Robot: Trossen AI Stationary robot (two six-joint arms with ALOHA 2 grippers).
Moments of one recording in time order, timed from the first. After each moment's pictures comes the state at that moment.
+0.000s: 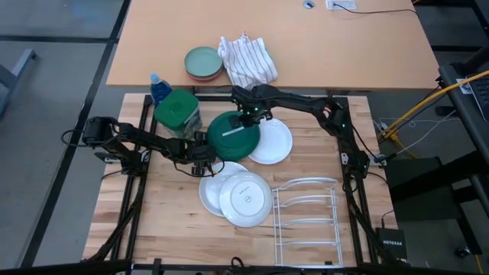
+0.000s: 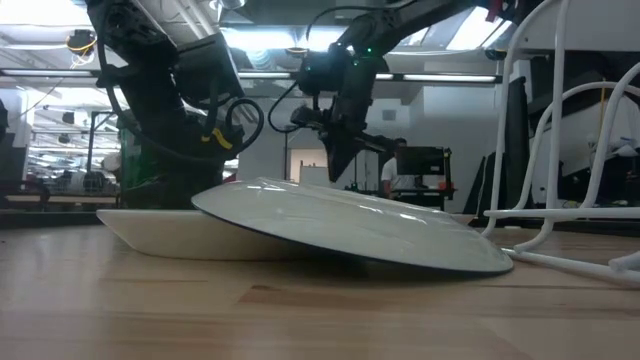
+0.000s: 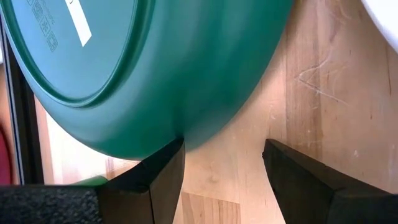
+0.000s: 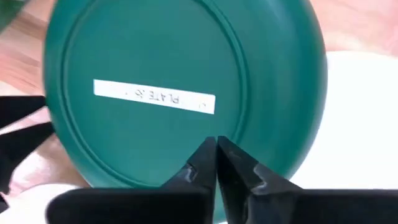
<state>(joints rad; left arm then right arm) 0.05 1.55 0.67 -0.29 -0.49 0.30 -0.40 2.21 1.98 -1.06 -0.14 0.78</state>
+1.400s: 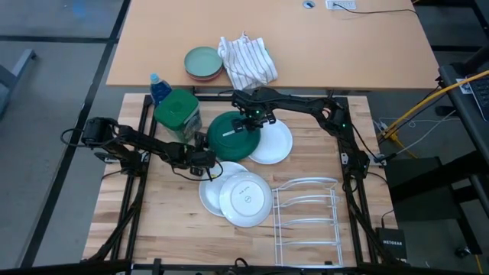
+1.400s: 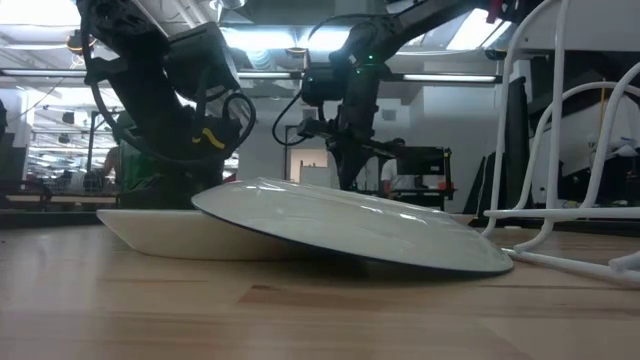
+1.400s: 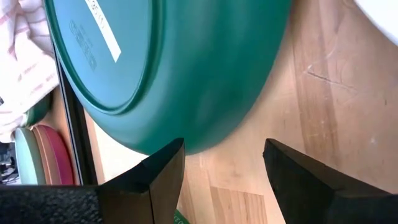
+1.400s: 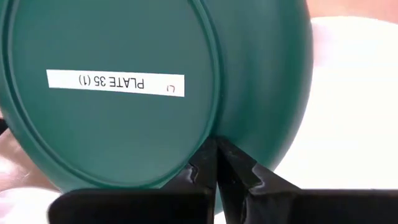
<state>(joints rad) -0.03 1.54 0.67 -0.30 -0.64 0.37 -0.40 2.21 1.92 -1.08 -0.12 0.81</state>
